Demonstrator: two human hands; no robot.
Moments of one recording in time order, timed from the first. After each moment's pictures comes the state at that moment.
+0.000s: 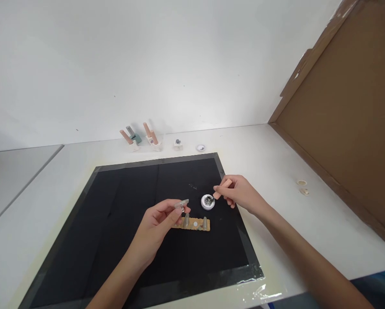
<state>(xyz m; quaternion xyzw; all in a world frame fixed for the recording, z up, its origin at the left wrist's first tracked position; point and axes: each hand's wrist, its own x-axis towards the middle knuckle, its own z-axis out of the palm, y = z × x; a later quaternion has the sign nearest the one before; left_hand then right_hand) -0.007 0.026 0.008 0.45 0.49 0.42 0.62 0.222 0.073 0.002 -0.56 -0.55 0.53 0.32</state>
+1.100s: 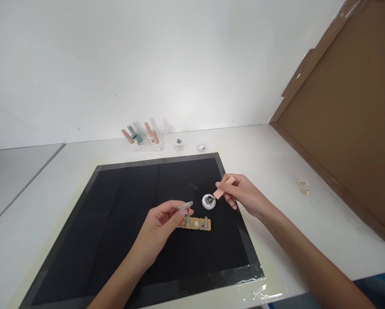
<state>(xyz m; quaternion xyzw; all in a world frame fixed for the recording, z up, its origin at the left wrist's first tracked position) -0.005 0.024 0.007 0.45 0.48 0.41 0.63 0.220 0.071 0.009 -0.49 -0.49 0.63 0.37</state>
